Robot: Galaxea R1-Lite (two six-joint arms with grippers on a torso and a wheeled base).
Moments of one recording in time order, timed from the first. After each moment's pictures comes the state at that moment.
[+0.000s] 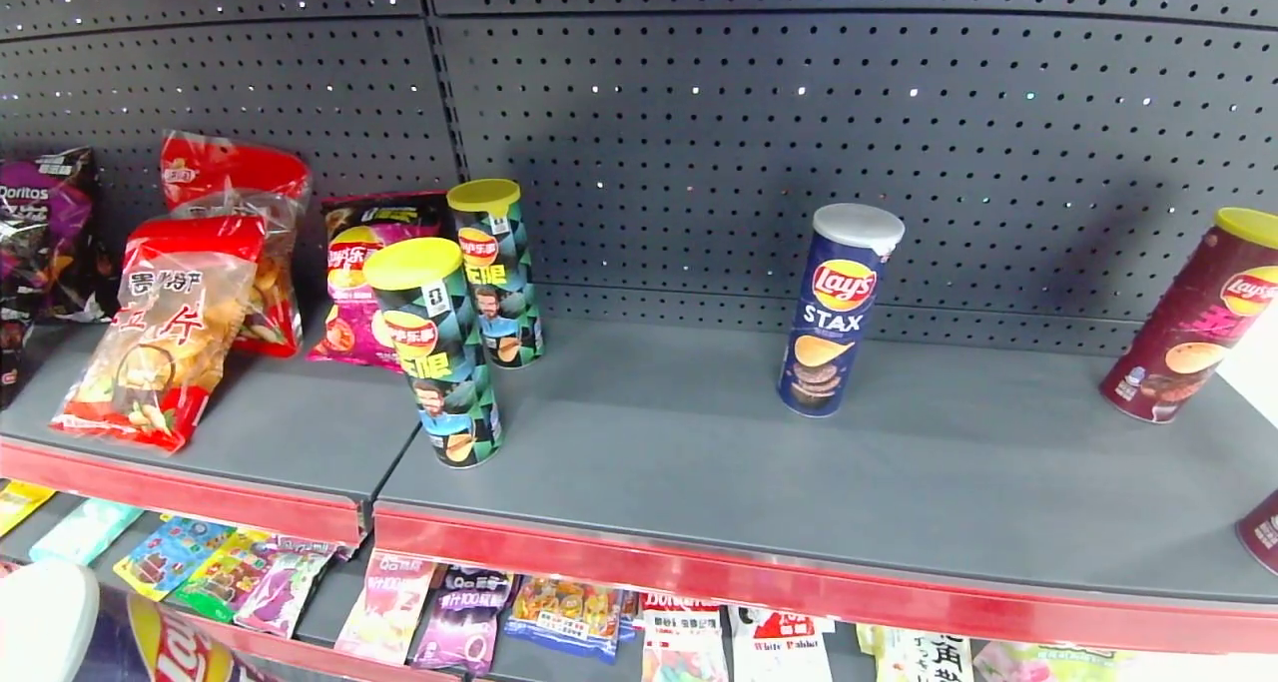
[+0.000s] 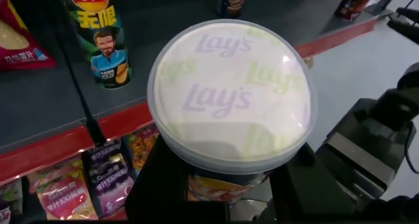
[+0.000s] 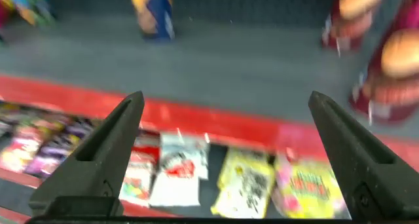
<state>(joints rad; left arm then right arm) -0.15 0.54 -0.46 0.09 -0.60 0.00 0.01 0.05 -0.10 -0.01 0.11 0.01</state>
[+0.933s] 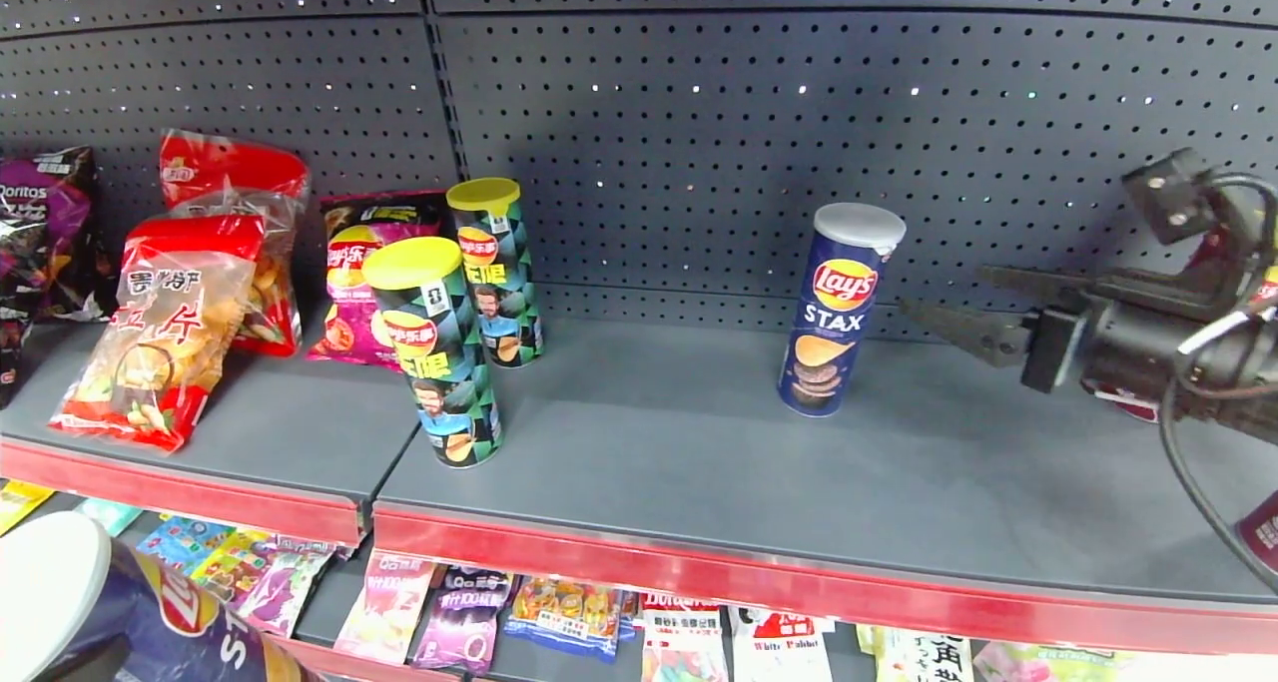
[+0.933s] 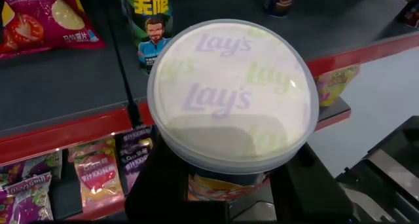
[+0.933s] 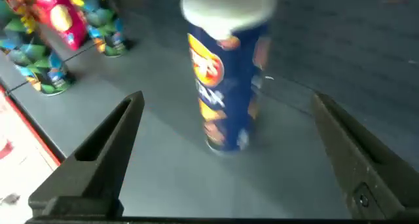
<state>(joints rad) -0.15 0.56 -0.46 0.09 -0.42 0.00 0.22 1.44 -0.70 -0.61 0.33 -0.05</state>
